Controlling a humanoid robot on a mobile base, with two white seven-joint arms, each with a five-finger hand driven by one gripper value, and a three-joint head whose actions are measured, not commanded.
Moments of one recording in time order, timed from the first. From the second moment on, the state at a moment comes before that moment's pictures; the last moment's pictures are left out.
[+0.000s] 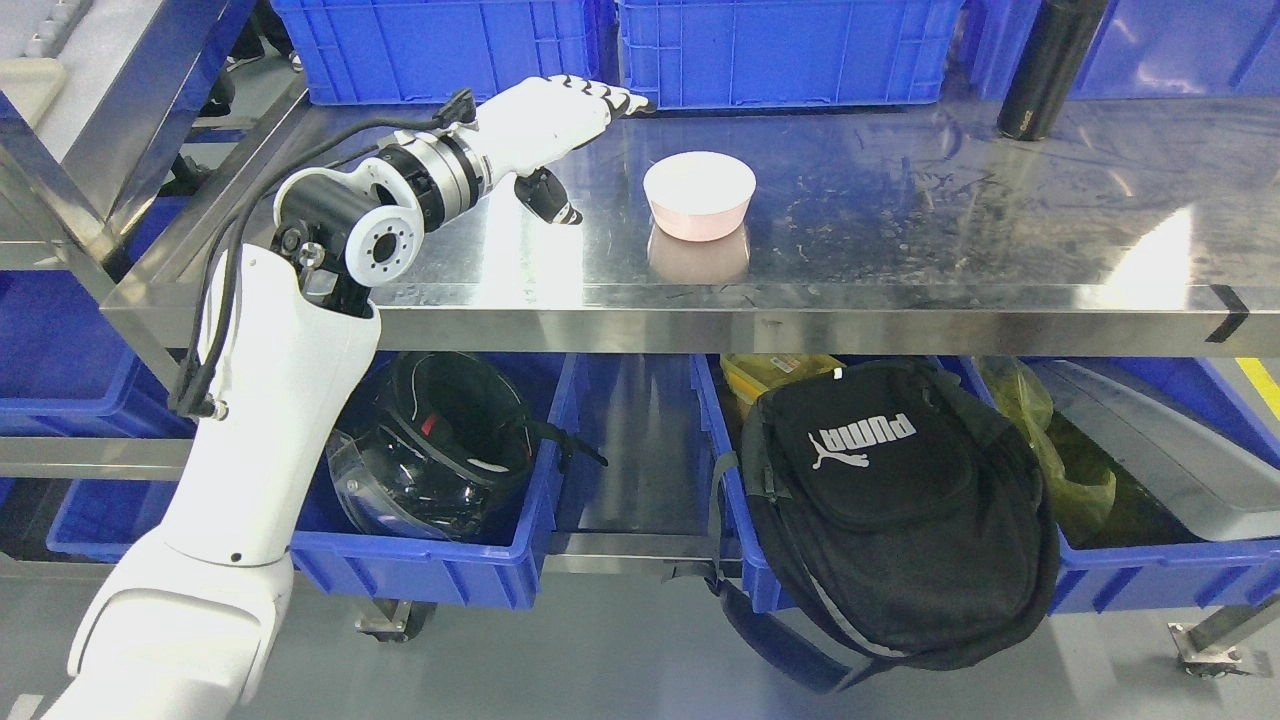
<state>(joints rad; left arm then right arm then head) -0.75 0.29 -0.35 -1.56 -0.91 -0.11 -0.80 0.00 0.00 0.05 0.00 0.05 -0.08 -0.03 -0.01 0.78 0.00</state>
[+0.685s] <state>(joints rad) -0.87 0.11 -0.43 -1.29 -1.04 -0.07 -0.80 0.00 0.00 0.05 0.00 0.05 -0.08 -0.03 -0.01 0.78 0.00</state>
